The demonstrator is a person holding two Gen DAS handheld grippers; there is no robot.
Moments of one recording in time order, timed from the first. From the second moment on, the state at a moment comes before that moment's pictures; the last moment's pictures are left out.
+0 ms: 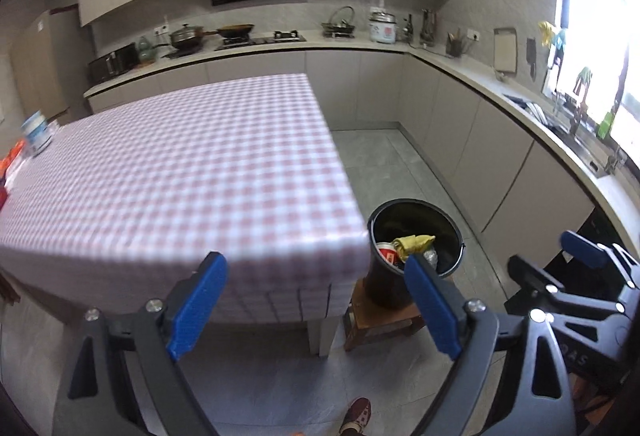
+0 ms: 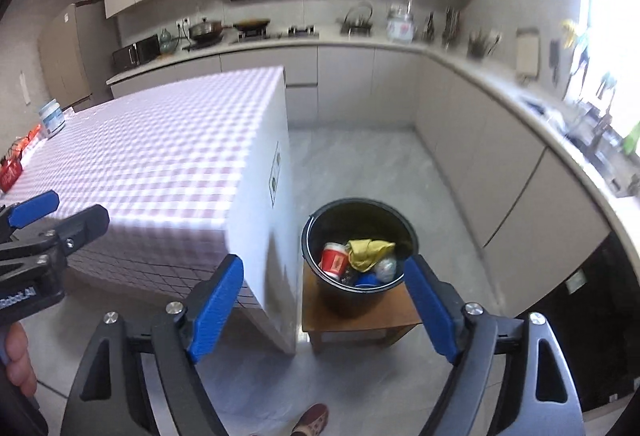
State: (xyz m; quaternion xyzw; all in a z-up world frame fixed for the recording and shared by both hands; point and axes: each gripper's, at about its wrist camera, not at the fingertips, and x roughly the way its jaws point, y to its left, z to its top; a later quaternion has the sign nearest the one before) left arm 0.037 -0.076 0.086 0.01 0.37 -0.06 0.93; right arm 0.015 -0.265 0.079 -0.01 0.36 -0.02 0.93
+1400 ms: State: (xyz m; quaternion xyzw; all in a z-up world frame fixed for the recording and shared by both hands) left arm -0.023 -0.095 0.083 -0.01 0.37 -0.02 0.93; right arm -0.056 -0.280 0.108 0.03 0.35 -0.02 0.94
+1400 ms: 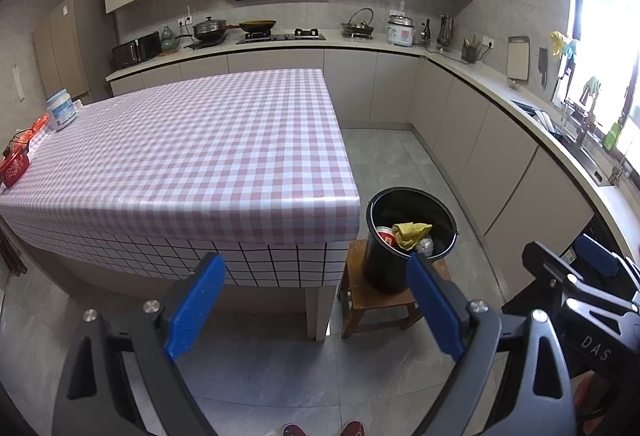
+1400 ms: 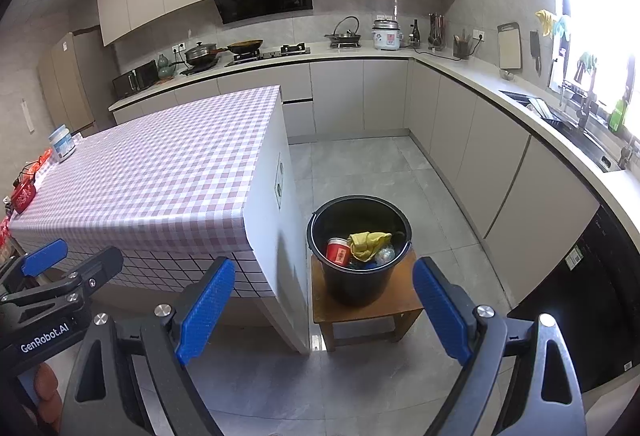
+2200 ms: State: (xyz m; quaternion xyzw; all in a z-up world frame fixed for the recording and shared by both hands) left arm -0.022 -0.095 0.085 0.00 0.37 -0.01 0.93; right arm -0.048 -0.279 0.104 0.03 0.35 -0.01 0.94
